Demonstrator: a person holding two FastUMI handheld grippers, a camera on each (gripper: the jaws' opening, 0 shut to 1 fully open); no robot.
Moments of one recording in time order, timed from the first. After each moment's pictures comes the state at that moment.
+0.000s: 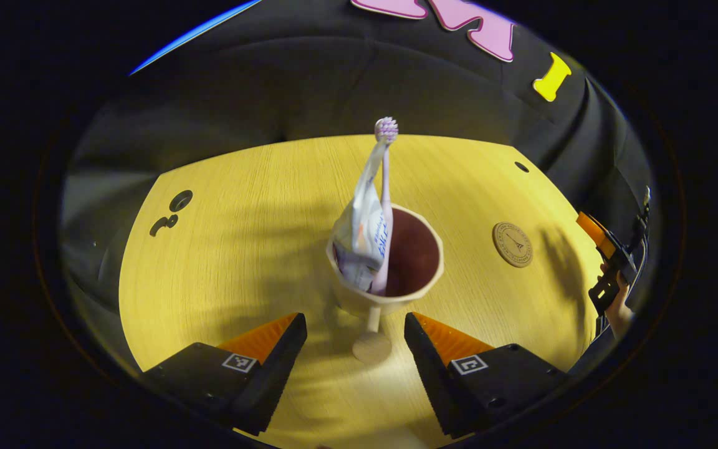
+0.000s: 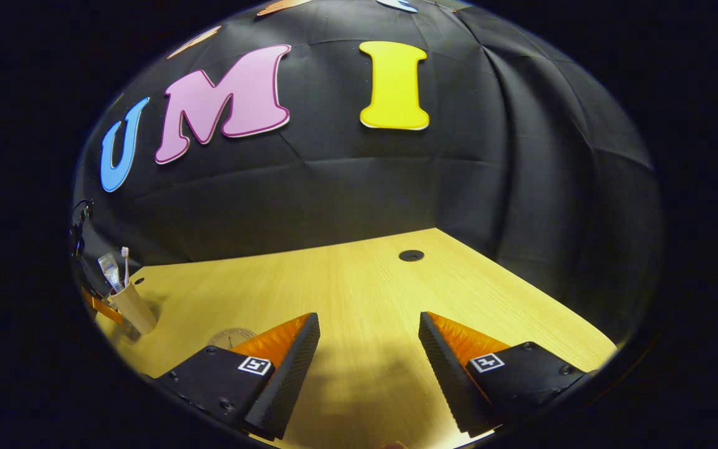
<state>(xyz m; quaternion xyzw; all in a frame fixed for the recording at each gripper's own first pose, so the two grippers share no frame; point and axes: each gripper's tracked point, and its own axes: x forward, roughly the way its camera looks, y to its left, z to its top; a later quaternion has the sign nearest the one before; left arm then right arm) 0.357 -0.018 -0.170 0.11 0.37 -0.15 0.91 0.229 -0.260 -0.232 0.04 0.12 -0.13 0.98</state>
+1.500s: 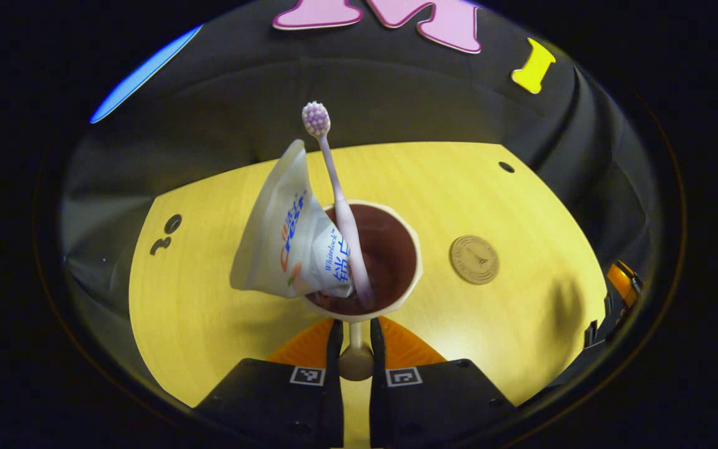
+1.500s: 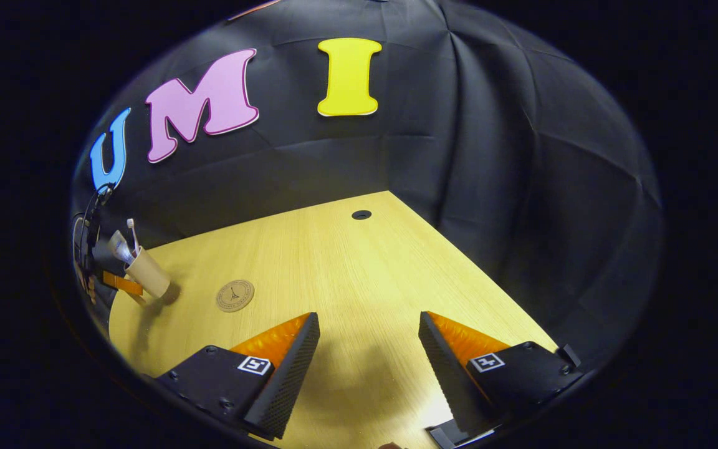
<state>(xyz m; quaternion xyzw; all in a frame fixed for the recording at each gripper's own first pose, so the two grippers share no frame) 0.357 -0.101 -0.155 0.13 0.35 -0.16 0.92 0.080 -0.272 -0.191 0.06 0.22 -0.17 0.96</state>
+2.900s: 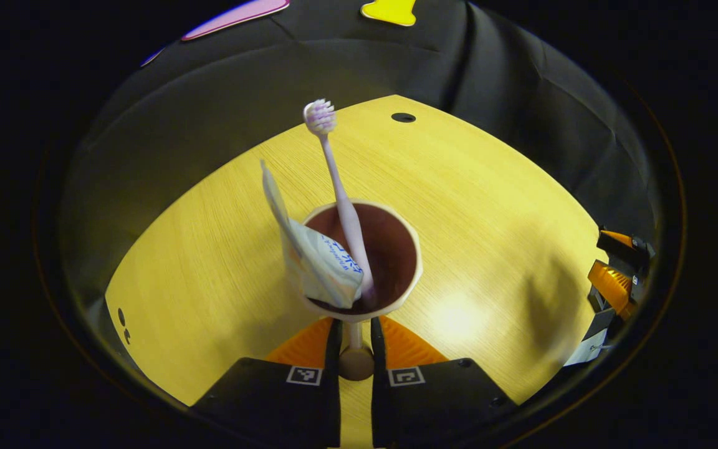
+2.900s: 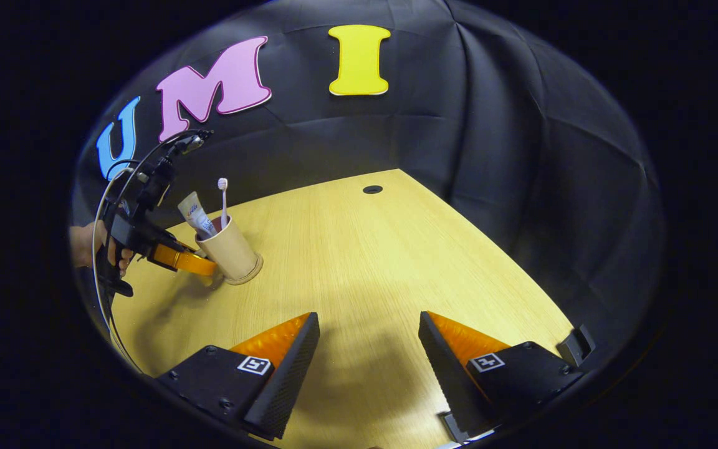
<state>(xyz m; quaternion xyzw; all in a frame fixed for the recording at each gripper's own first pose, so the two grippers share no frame) 0.358 -0.258 -0.206 0.29 0.37 -0.28 0.83 0.067 -0.249 -0.238 0.07 0.26 -0.14 0.95</state>
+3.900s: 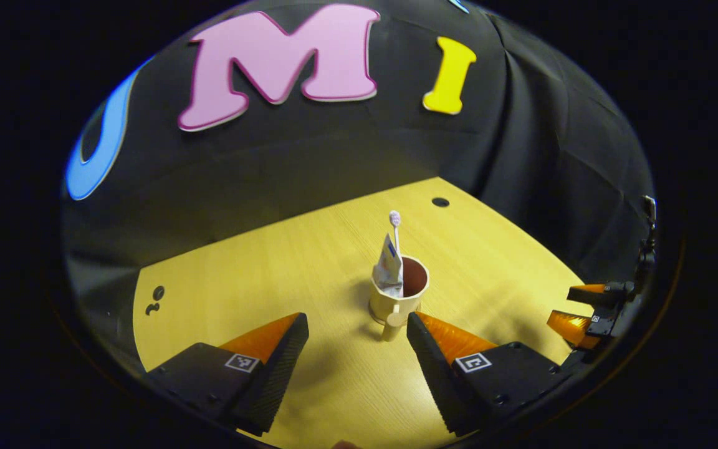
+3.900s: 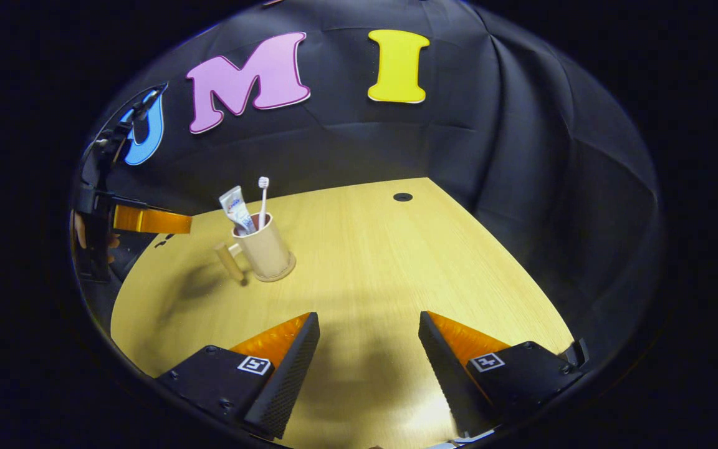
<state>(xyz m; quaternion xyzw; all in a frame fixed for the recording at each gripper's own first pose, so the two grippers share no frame) 0.286 -0.191 -0.075 0.17 0.21 -0.21 0.94 0.068 -0.197 -0.207 0.04 0.25 -0.09 0.96</state>
